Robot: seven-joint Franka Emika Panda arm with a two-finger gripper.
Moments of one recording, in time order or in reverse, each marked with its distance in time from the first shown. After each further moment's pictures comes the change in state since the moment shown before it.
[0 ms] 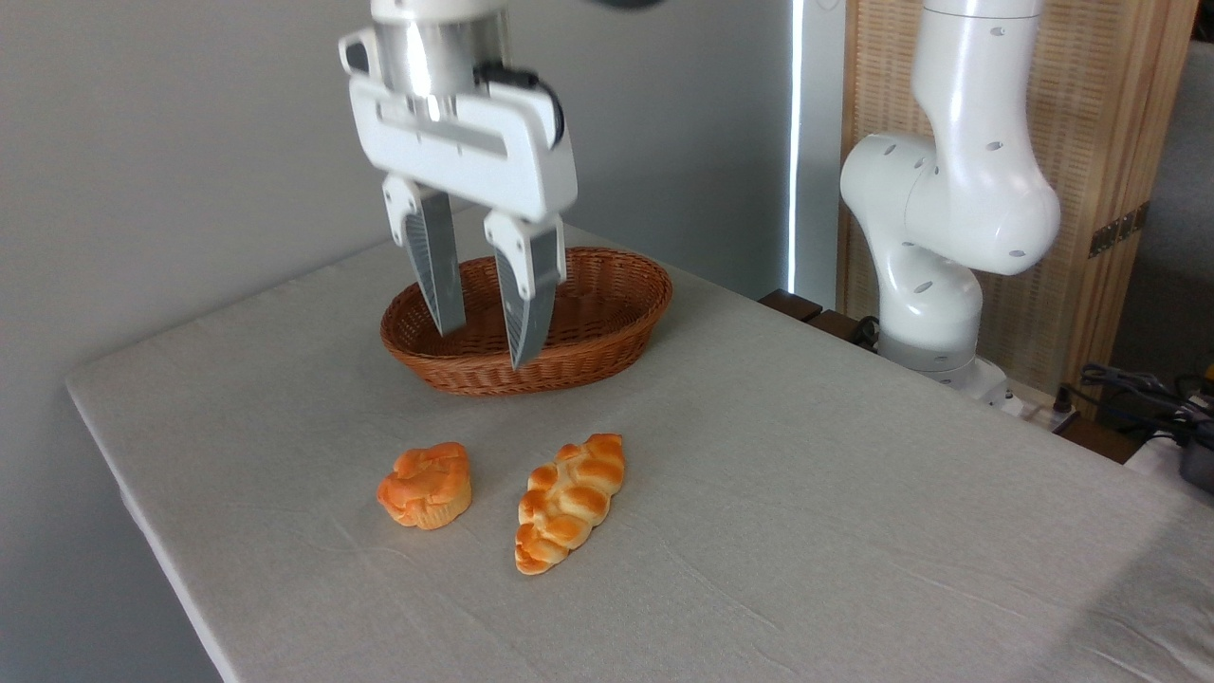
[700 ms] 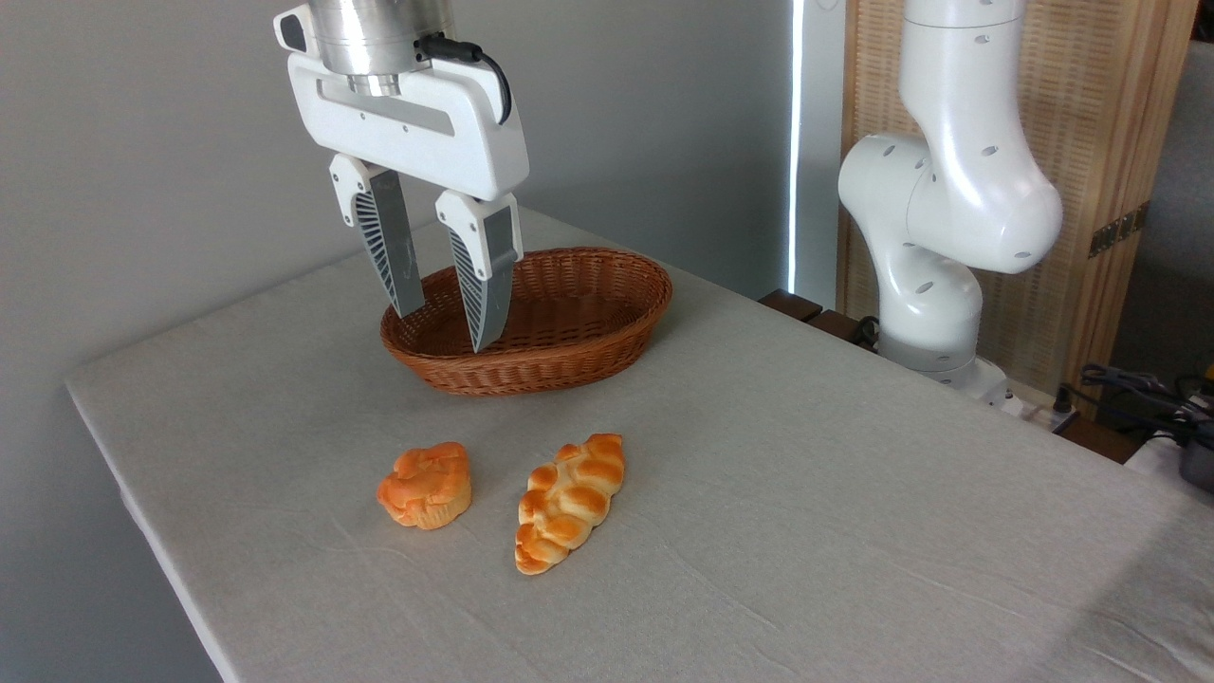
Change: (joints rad) arm 0.044 0.125 -0.053 0.179 -0.024 -0.092 -0.037
